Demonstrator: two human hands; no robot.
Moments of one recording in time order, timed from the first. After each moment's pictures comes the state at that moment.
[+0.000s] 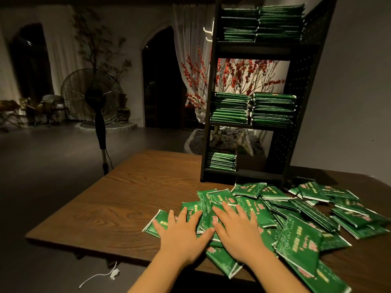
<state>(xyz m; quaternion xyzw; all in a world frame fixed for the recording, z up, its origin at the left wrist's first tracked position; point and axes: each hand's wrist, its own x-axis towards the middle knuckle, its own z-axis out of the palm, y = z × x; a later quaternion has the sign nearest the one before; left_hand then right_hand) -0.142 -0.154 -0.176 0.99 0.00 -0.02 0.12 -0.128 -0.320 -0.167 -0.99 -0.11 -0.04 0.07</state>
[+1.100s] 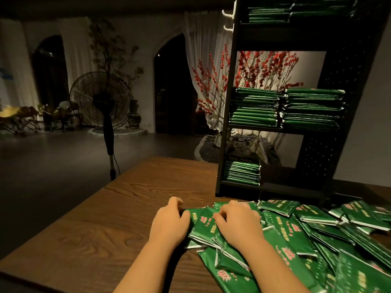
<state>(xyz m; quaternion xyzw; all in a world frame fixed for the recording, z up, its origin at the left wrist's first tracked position) -0.033 -0.093 -0.176 0.92 0.10 0.14 0.36 -0.030 -0.270 -0.148 -0.99 -0.08 -0.08 0.11</state>
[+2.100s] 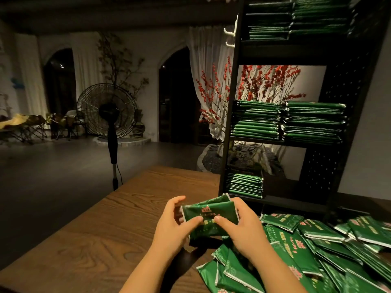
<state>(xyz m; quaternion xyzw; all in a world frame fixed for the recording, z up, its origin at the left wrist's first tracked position) -0.049 -0.097 -0.157 0.76 -0.01 0.20 0.61 -0.033 -0.281 -0.136 -0.82 -0.19 -0.14 0.52</state>
